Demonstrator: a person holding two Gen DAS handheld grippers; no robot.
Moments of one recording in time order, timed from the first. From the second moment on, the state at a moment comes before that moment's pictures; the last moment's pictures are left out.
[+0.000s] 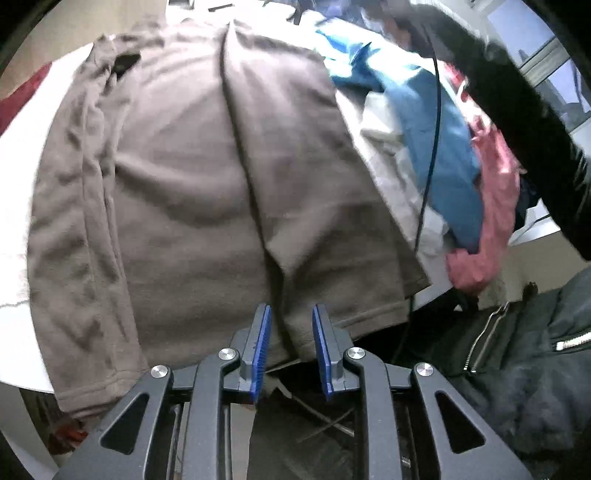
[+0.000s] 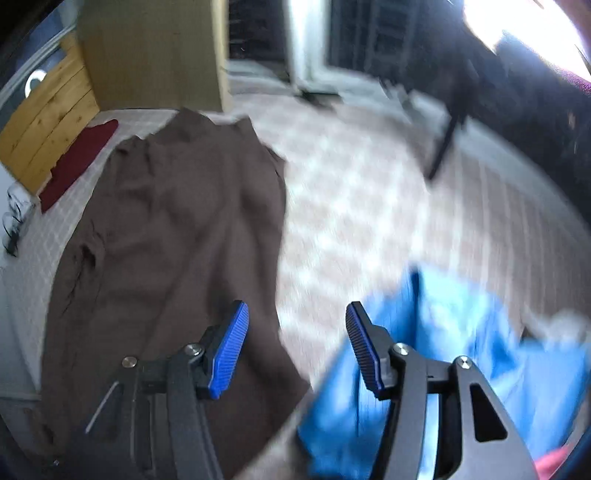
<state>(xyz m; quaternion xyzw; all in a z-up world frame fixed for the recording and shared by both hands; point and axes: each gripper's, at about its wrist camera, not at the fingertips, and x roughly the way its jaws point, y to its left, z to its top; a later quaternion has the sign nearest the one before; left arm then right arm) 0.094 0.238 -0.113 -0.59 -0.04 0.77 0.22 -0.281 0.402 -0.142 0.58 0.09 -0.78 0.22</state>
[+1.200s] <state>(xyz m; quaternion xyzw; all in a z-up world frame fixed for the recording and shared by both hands) 0.116 0.378 -0.120 -0.53 0.10 0.77 0.33 -0.279 0.407 -0.171 0.60 0.04 -0.77 0.24</state>
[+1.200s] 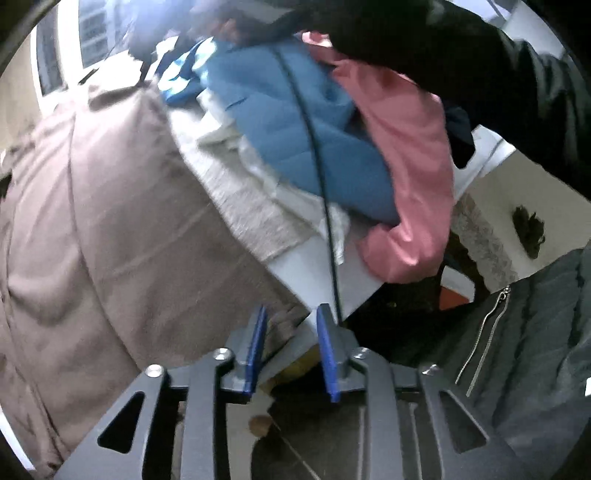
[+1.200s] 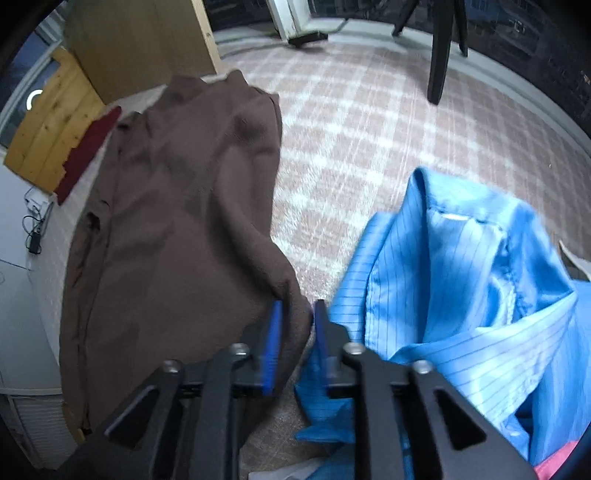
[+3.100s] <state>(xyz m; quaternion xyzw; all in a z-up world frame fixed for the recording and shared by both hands) 0.124 0.180 -0.101 -0.49 -0.09 0.86 0.13 -0.164 0.339 -0.111 0.52 0.04 -0.80 0.29</state>
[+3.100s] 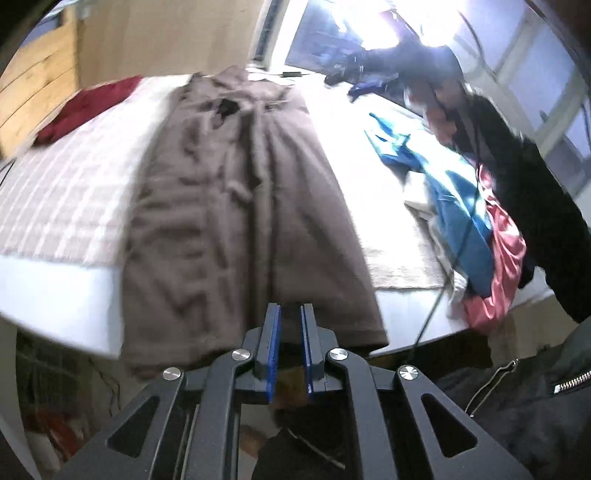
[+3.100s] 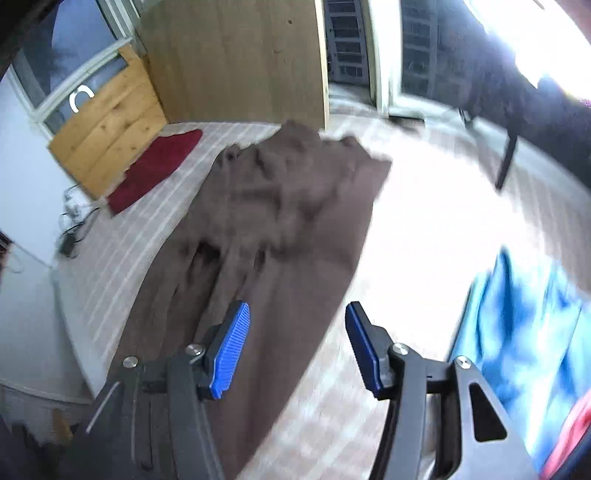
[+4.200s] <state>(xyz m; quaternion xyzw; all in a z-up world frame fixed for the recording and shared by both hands) 0.114 0.147 -0.141 -0.52 0.05 0.79 0.32 0.063 0.297 -0.169 0.51 0.17 -0.79 0.29</state>
